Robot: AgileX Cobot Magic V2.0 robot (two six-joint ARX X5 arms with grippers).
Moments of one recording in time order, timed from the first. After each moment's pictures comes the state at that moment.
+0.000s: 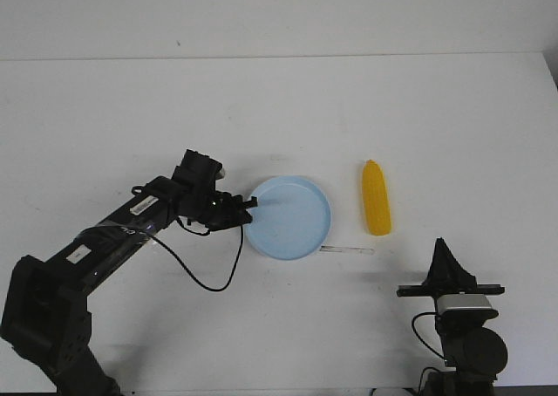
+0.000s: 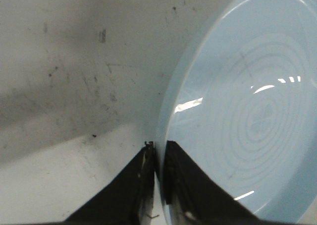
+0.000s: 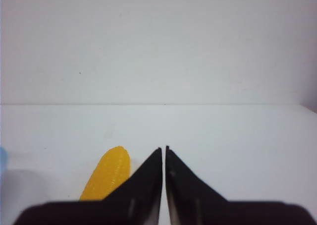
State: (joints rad) left arm -0.43 1.78 1.30 -0.47 0.46 -0.52; right arm 0.01 0.00 0.01 0.10 0.00 0.02
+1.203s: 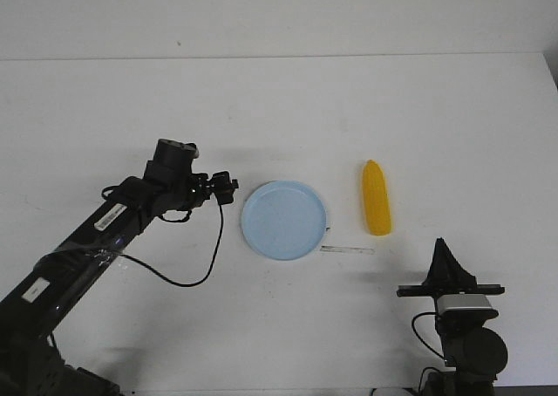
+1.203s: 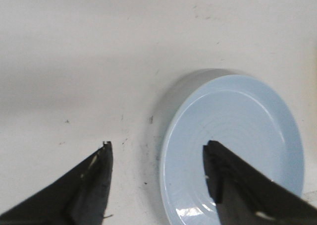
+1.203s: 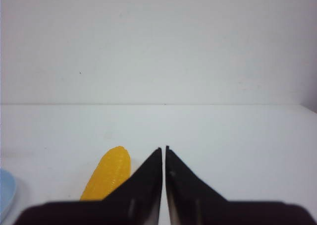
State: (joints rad) left arm -0.39 1.58 1.30 -0.44 0.20 -0.45; right arm 0.01 0.00 0.01 0.10 0.00 0.02
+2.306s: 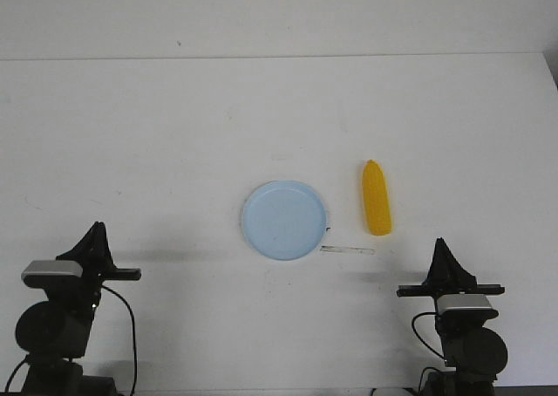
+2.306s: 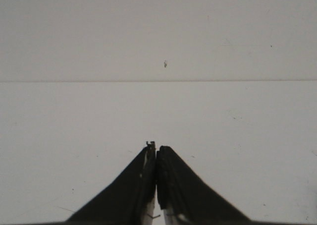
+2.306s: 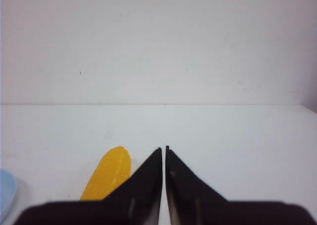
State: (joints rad) left arm -0.08 0.30 0.38 0.05 -0.07 0.00; right arm 0.01 0.00 0.01 0.10 0.00 0.02
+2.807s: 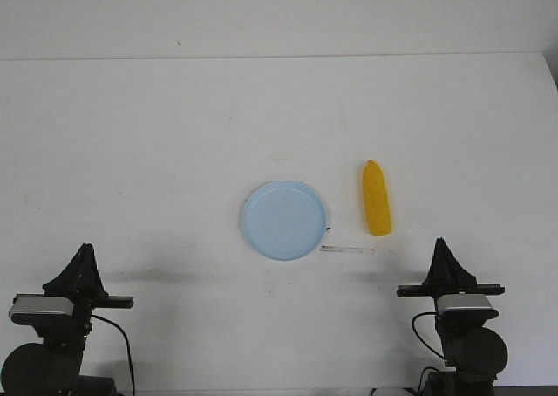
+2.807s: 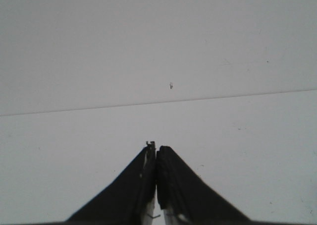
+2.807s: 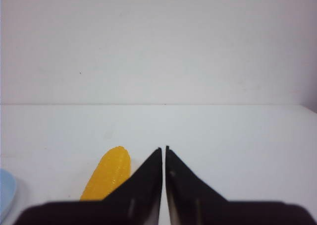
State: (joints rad) left arm -0.08 0.05 0.38 -0.12 -0.07 0.08; right arm 0.01 0.00 0.01 0.10 0.00 0.02
